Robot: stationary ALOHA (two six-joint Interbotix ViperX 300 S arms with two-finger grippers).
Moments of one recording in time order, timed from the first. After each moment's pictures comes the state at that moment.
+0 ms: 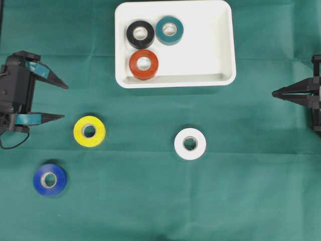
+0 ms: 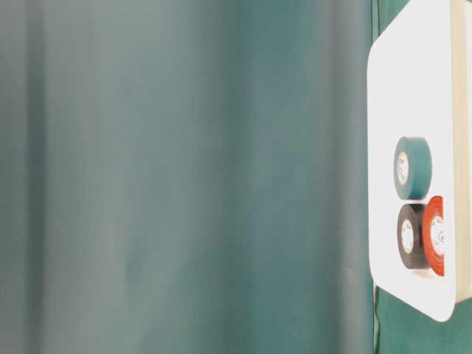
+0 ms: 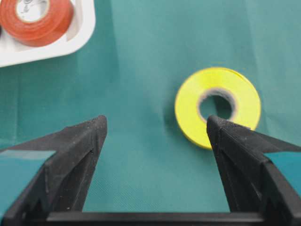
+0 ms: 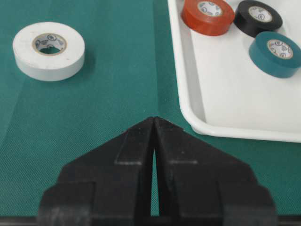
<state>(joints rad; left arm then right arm) 0.01 -0.81 1.16 -0.03 0.33 0.19 -0.07 -1.18 1.50 -0.04 0.00 0.00</state>
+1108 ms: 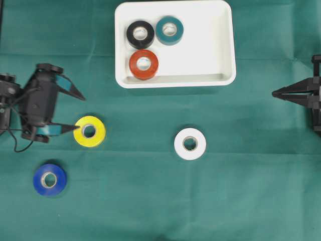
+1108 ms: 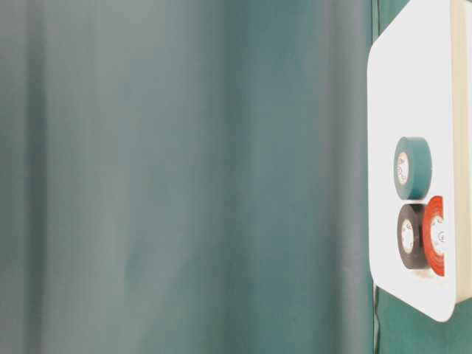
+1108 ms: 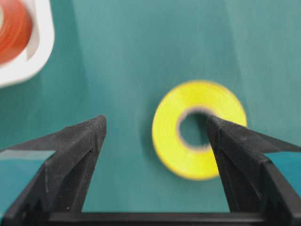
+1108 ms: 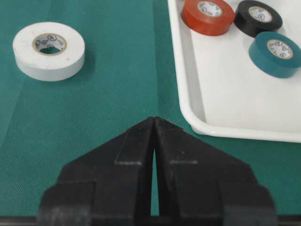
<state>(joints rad) -0.07 -0.52 1.07 -0.03 0.21 0.19 -0.07 -1.18 1.50 -0.04 0.00 0.00</state>
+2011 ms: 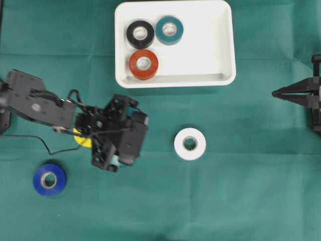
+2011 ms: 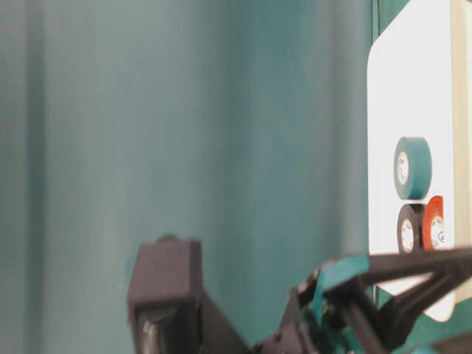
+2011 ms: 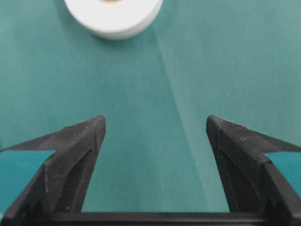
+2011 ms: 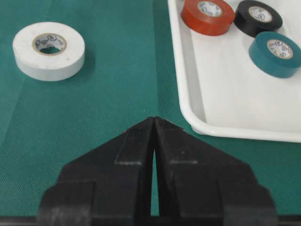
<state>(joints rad) -0.17 0.04 0.62 -0.03 0.19 0.19 -0.07 -1.18 1.50 -0.04 0.00 0.00</state>
